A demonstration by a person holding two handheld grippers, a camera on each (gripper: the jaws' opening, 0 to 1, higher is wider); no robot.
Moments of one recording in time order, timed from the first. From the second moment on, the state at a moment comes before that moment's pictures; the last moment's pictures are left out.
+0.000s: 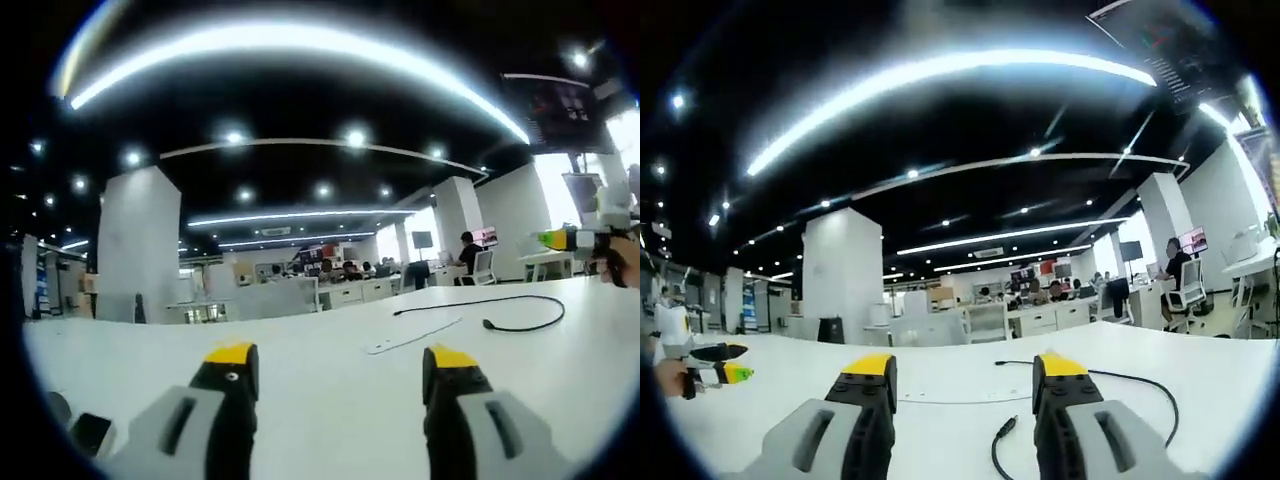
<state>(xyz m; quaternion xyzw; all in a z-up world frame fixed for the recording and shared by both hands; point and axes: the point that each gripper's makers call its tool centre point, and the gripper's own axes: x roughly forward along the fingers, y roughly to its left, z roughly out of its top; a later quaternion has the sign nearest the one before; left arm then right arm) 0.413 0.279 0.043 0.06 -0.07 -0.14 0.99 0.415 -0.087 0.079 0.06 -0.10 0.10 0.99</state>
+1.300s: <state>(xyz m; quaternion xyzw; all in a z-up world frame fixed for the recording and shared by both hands) 0.289 0.357 0.002 0.06 -0.09 -0.05 0.99 0.306 -0.109 0.013 0.10 -0.08 0.06 0.99</state>
